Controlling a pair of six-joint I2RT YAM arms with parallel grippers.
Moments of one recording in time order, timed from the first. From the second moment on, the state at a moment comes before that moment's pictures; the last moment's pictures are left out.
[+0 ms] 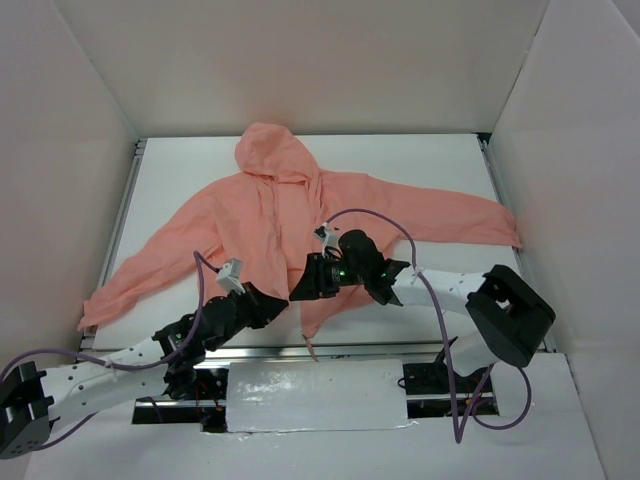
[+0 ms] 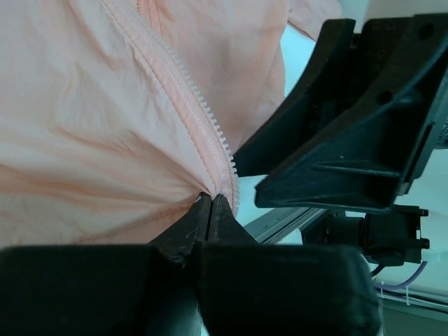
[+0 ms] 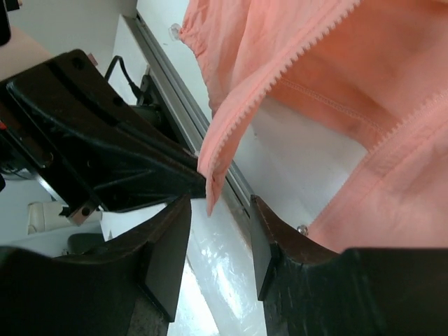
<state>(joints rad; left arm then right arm) -0.98 0.65 0.17 0.14 -0.29 -1.05 0.81 1.44 0.66 0.29 -0.53 0.79</state>
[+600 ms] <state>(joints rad) -0.97 0.64 0.16 0.16 -0.27 -1.05 0.83 1.54 0.72 0.34 -0.55 0.79</state>
